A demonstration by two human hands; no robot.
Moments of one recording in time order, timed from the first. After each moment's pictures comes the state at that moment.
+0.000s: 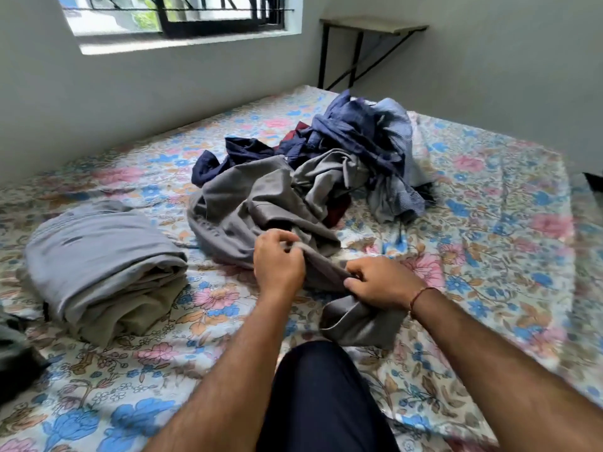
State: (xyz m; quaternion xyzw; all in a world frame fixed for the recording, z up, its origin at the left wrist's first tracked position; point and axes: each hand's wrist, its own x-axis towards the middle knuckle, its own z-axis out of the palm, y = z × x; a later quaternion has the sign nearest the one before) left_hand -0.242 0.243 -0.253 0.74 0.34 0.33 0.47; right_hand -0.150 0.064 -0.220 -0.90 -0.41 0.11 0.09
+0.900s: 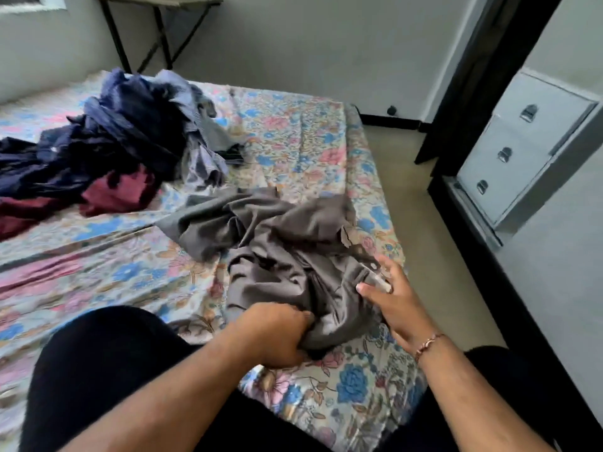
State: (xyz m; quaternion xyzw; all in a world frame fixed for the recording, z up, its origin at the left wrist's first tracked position) left_hand -0.309 -0.067 -0.249 0.94 -0.30 -0.17 0.02; right_hand -0.292 -0.314 -0.279 -0.72 0.07 0.05 0.69
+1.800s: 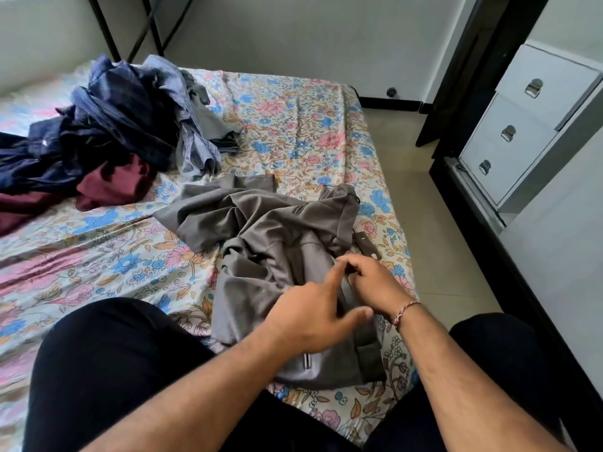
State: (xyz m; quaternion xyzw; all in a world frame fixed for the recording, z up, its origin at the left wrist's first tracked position) left_hand -0.324 -0.116 -0.242 0.94 -0.24 -0.03 0.23; right_hand -0.270 -0.291 -0.269 -0.91 -0.02 0.09 0.41
